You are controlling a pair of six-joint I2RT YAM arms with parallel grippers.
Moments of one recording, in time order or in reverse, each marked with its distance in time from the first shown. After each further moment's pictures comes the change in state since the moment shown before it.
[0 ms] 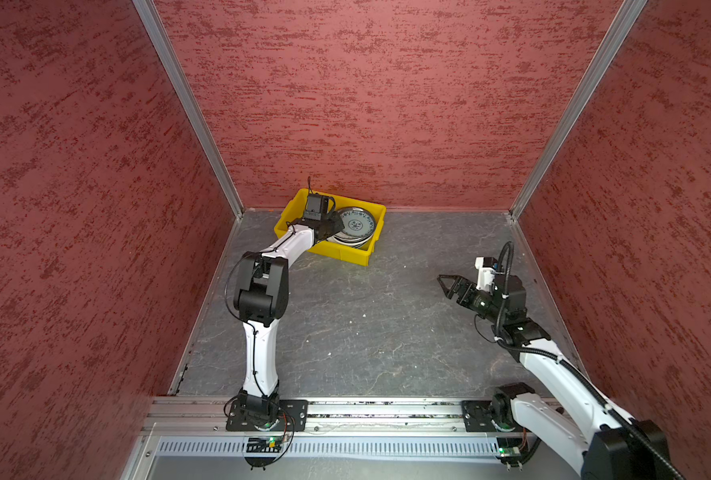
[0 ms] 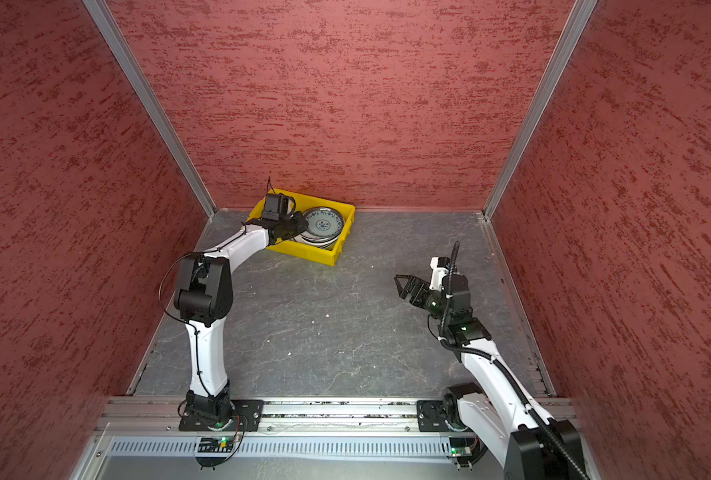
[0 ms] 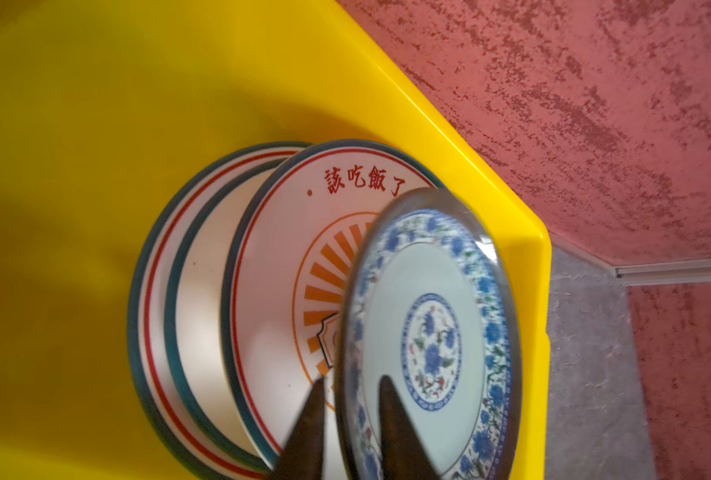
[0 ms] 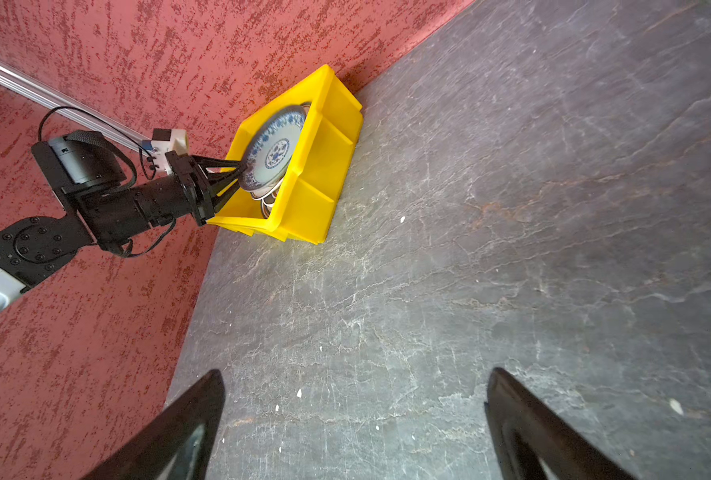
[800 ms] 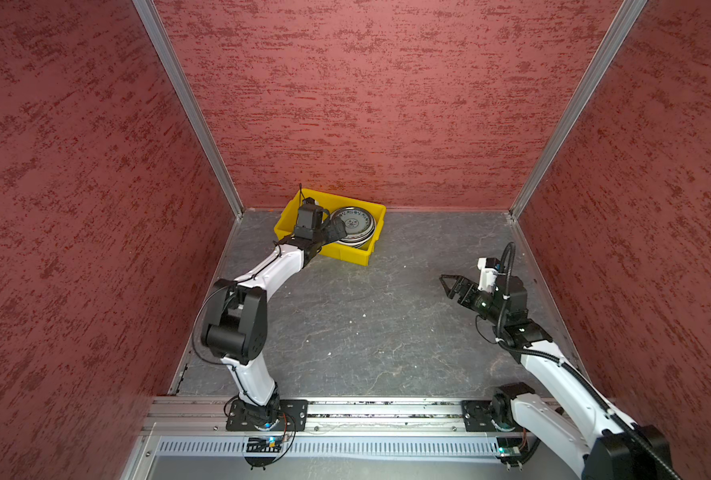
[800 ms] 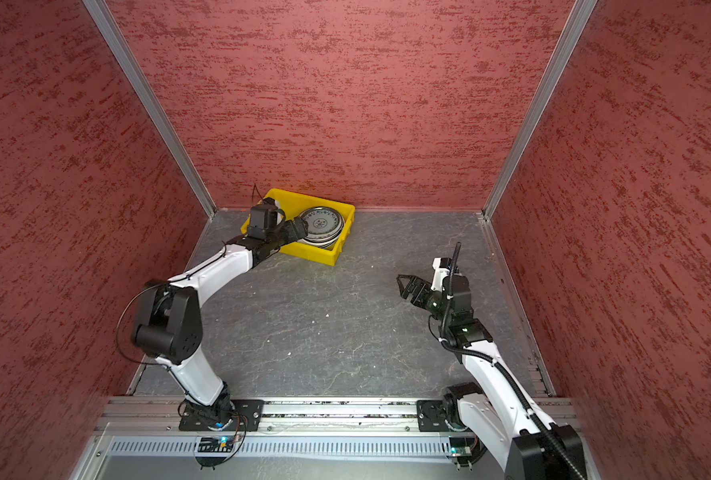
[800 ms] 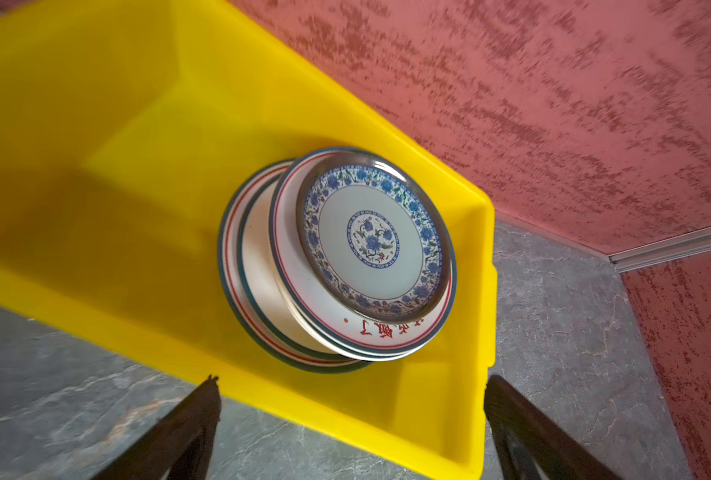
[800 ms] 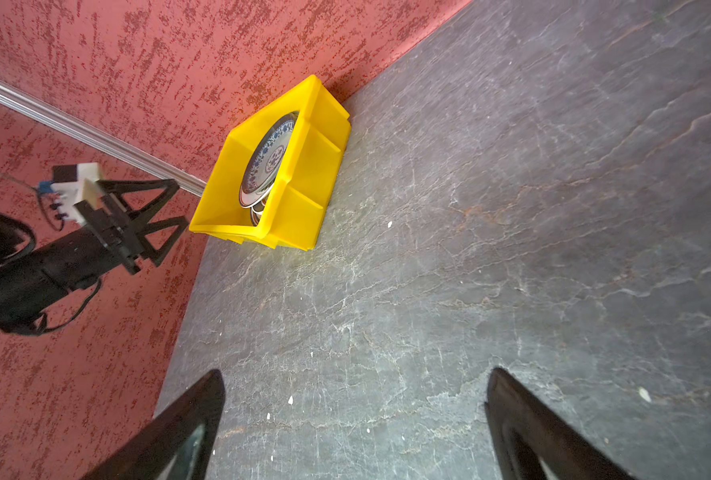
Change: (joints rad) left arm -0.042 -0.448 -0.461 0.171 -0.171 0.089; right arm 0.000 -0.026 0.000 -0.023 0.045 0.000
